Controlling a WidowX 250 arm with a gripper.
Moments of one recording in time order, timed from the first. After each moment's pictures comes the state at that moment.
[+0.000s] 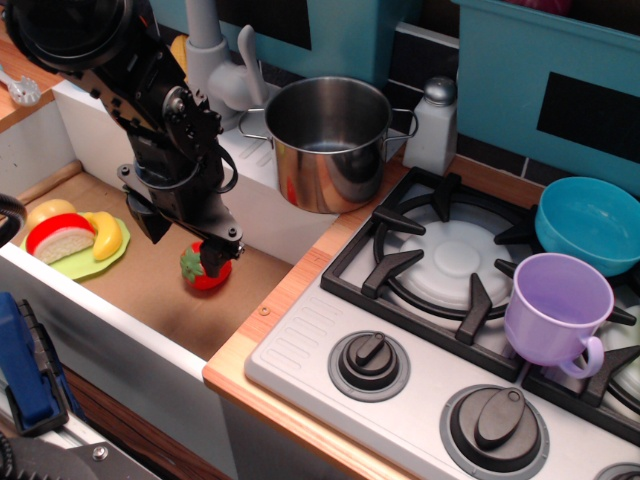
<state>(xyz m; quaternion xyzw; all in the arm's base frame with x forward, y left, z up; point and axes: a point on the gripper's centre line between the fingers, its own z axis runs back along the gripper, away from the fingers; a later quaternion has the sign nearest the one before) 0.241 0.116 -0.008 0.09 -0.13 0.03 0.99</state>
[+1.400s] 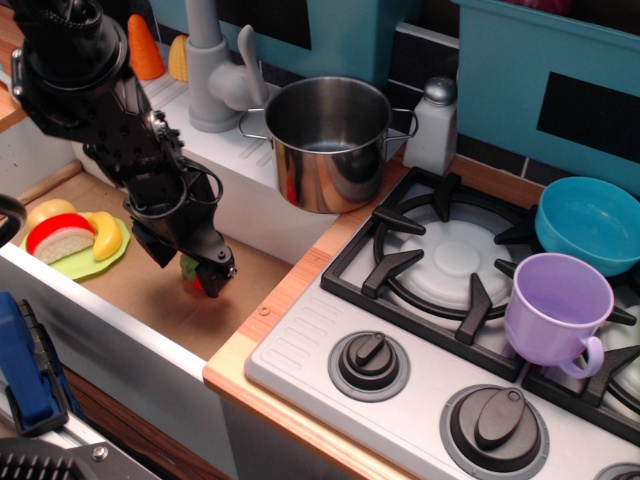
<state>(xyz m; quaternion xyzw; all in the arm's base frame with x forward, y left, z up) 0.249 0.136 -0.059 0.04 -0.13 0.01 0.99</state>
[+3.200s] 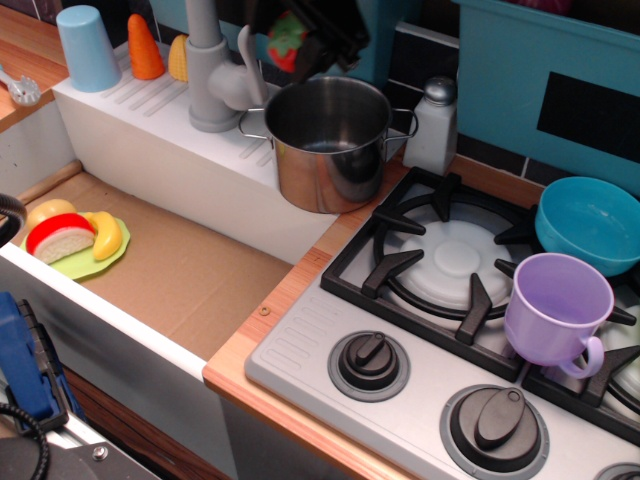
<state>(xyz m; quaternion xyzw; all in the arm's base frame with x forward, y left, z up) 0.340 0.071 0.129 0.21 -0.10 -0.11 0.97</state>
